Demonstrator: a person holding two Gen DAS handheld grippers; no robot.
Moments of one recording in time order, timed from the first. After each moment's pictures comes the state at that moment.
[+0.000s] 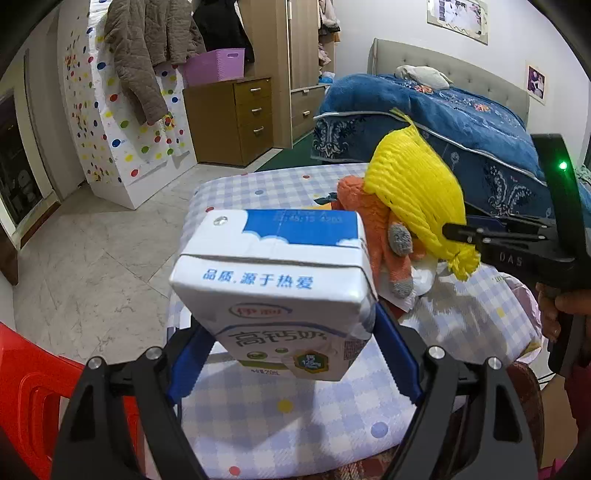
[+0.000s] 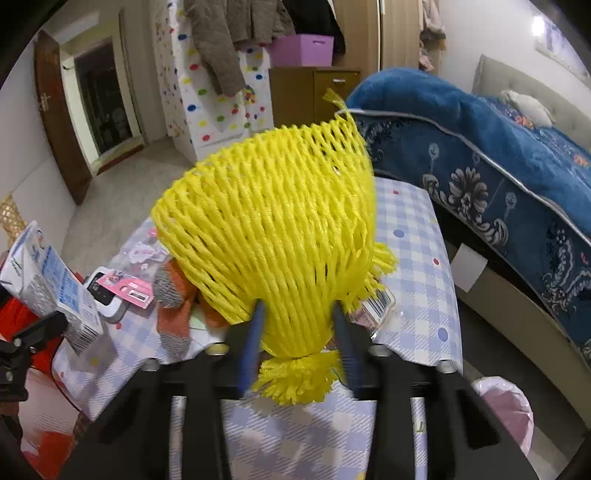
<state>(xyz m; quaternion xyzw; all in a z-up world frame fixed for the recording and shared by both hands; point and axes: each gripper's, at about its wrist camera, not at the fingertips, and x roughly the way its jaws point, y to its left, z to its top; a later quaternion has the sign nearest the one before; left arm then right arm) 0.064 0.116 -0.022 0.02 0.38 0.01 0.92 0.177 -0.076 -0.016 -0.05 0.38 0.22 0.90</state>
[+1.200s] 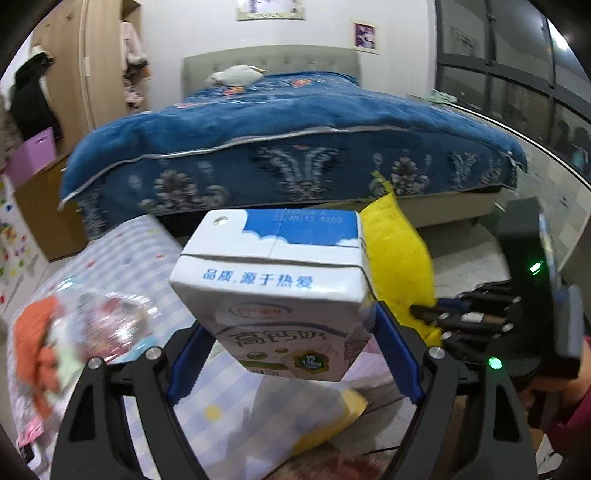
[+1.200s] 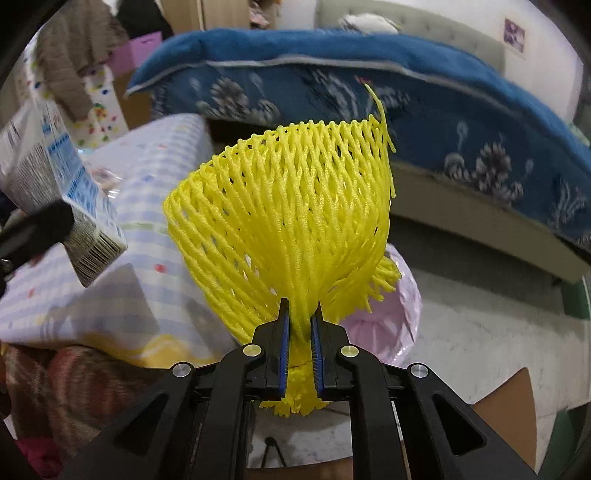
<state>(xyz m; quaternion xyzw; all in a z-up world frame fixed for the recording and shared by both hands) 0.087 -0.200 -0.048 0.14 0.34 -0.30 0.88 0.072 -0.340 -0.092 0.04 0.46 -0.03 0.89</state>
